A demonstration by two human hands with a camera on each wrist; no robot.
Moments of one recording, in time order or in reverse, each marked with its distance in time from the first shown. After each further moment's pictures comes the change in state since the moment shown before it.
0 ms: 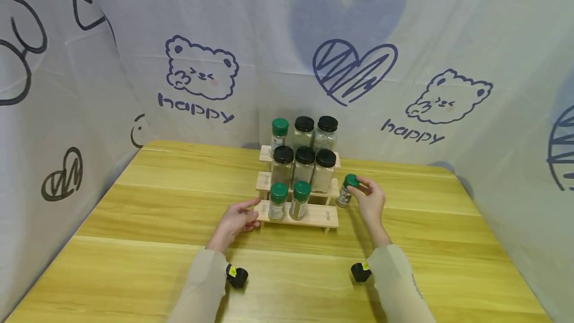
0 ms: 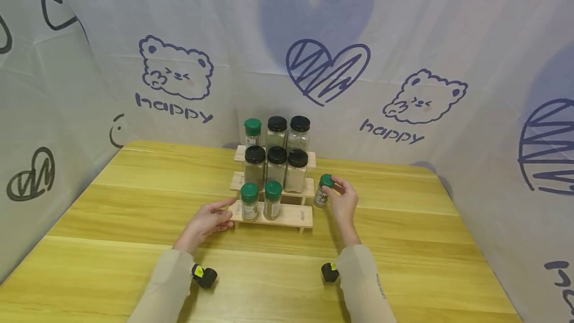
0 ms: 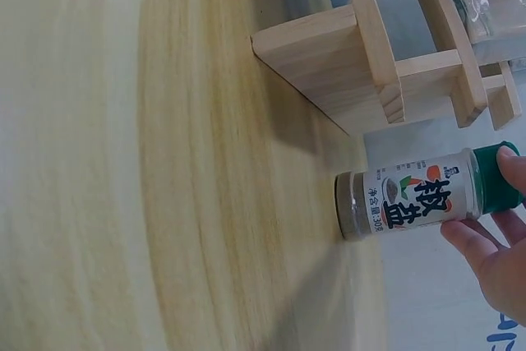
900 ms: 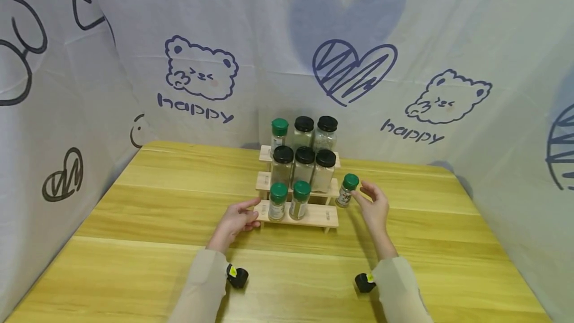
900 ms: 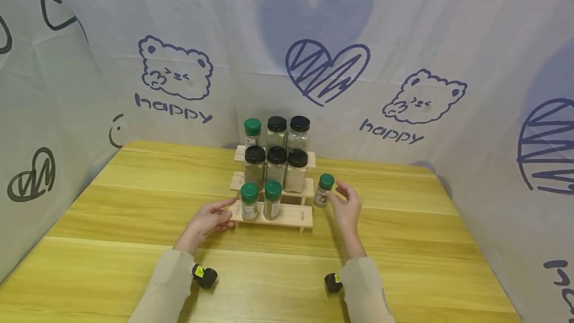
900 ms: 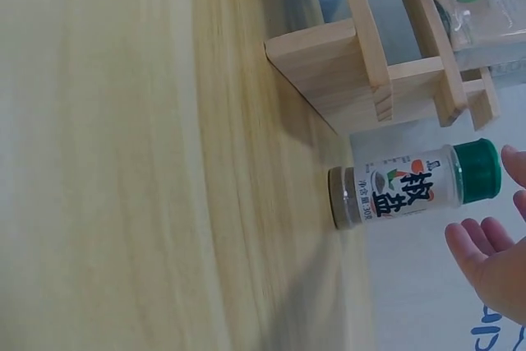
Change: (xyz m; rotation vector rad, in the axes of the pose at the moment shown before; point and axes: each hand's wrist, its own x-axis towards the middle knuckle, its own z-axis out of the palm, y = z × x) left_hand -0.002 0.001 0.000 0.025 0.020 -0.010; right_hand -0.016 -0.003 -0.012 0.075 0.005 0.003
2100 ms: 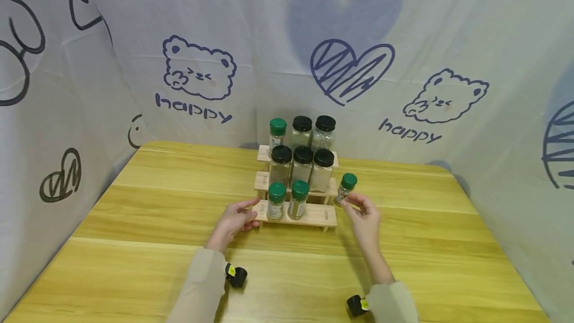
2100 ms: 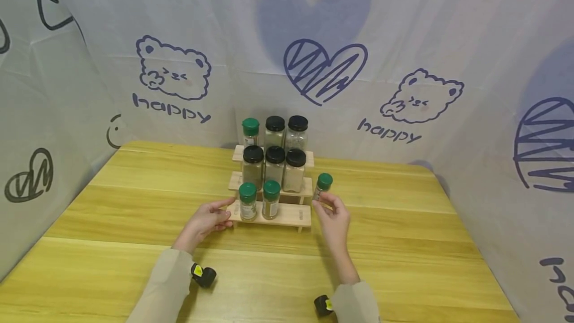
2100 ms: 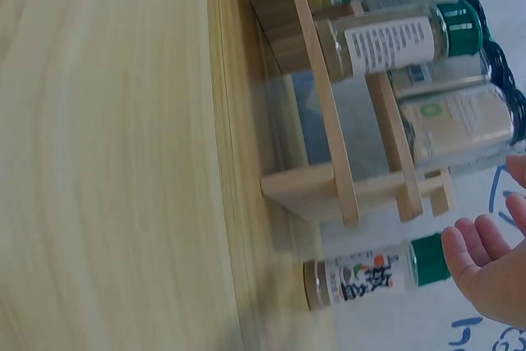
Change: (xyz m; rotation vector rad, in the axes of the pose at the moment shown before) left_hand -0.001 0.002 0.000 0.025 -0.022 0.001; right_hand -0.046 -0.027 0.009 0.164 -0.054 -0.117
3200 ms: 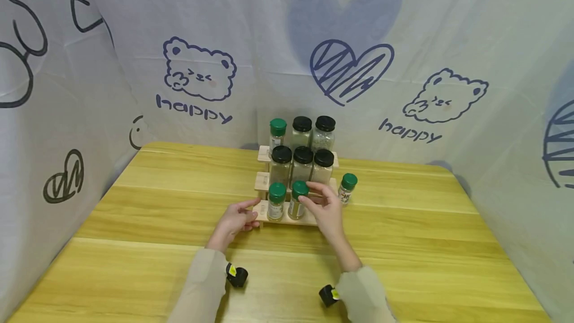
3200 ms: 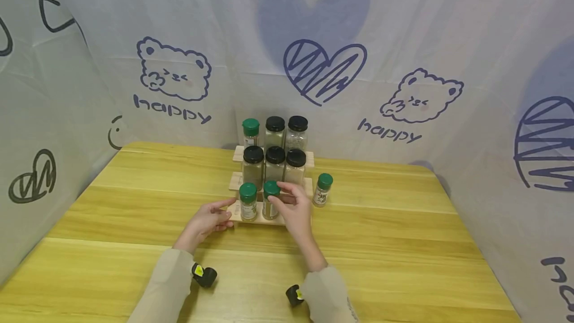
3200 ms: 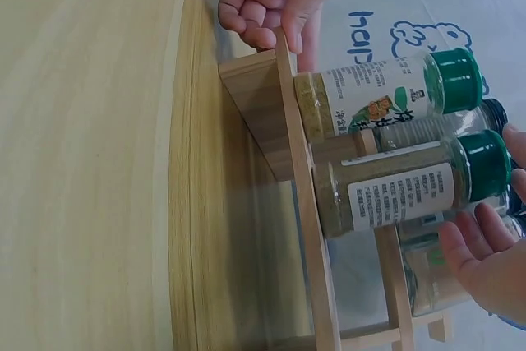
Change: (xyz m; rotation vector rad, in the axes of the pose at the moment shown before) left_hand -0.001 0.002 0.001 0.009 -0.002 -0.006; right_hand -0.006 -0.033 0.066 0.059 -0.254 -0.052
